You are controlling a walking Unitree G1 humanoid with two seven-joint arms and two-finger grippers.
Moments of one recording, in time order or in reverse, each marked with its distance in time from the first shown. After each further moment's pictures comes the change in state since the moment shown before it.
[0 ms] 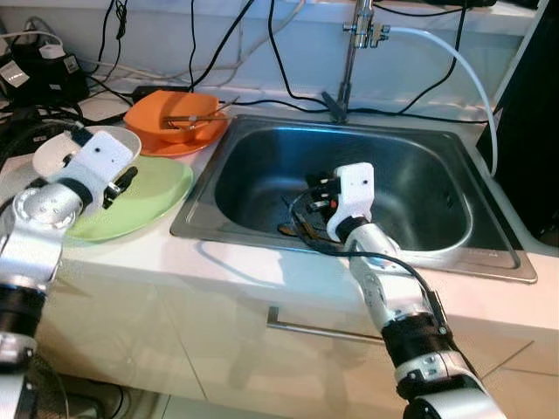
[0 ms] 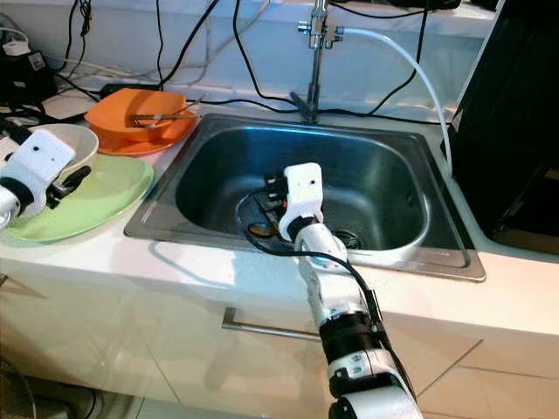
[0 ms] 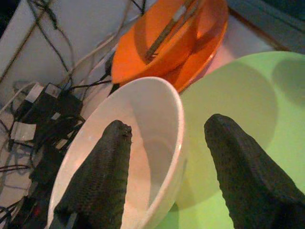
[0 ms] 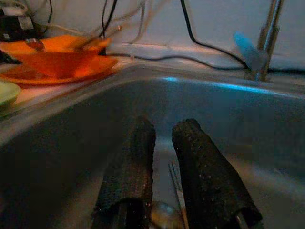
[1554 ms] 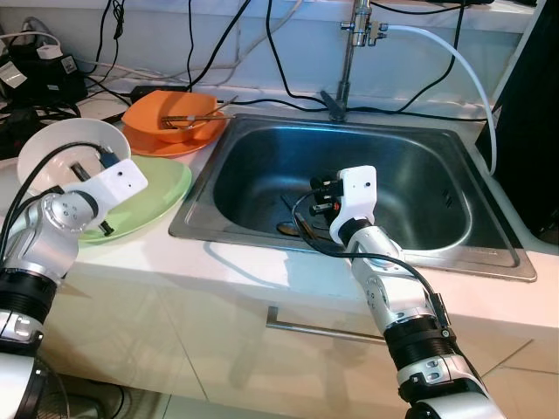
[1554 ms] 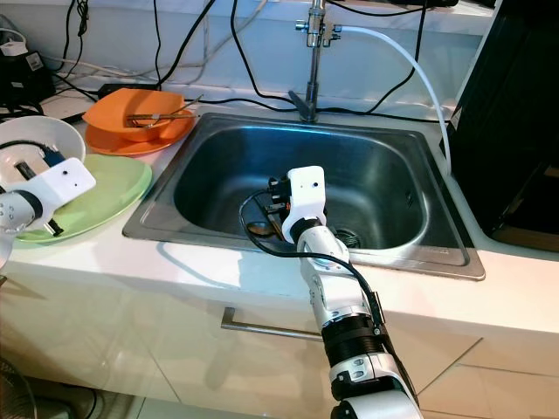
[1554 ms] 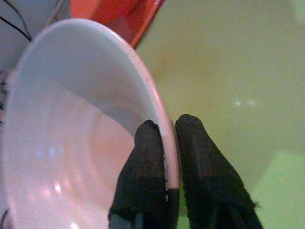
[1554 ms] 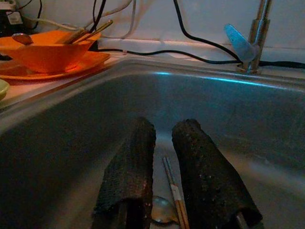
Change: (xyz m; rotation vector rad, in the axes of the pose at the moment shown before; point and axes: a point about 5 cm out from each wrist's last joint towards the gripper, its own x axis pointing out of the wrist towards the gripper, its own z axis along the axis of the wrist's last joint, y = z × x) left arm 0.015 -0.012 -0.022 0.263 0.222 -0.064; right arm -0.001 -0.002 0.001 -0.003 0.011 -0.026
